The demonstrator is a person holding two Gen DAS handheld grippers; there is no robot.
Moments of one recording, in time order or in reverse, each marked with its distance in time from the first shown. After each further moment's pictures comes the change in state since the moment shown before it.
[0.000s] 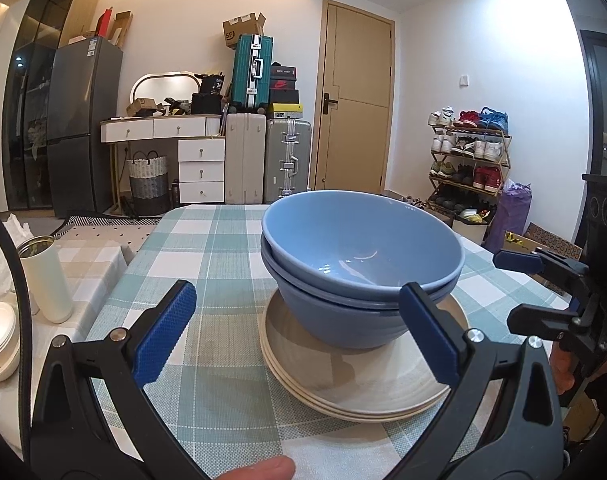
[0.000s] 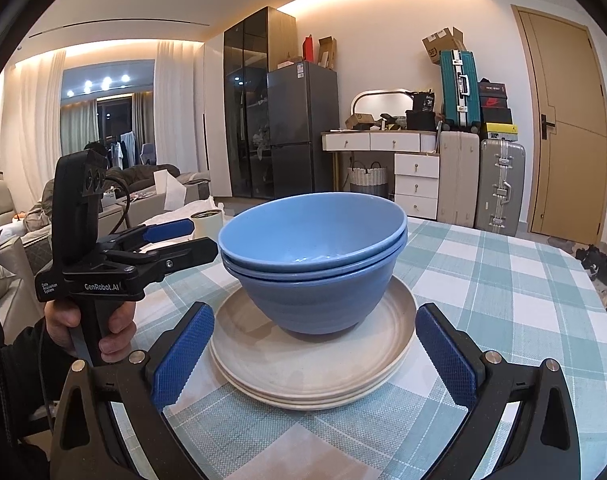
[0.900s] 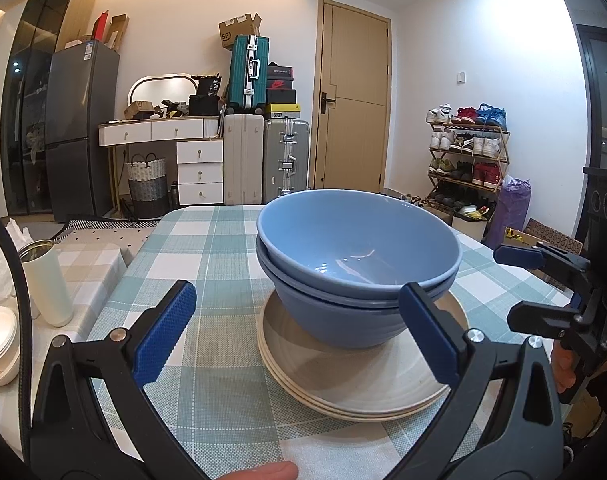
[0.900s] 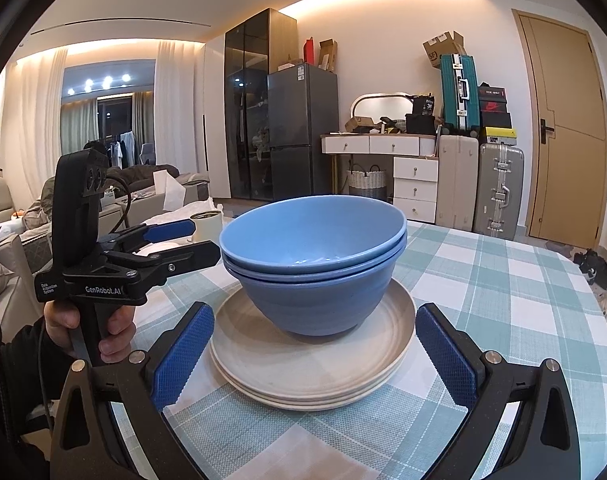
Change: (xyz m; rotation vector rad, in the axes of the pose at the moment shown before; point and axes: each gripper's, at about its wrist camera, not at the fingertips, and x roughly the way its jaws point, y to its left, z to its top) left arm 0.000 -0.007 -0.003 0.021 -0.001 -0.003; right arm -0.002 0.002 -0.003 -0.012 -0.008 -0.009
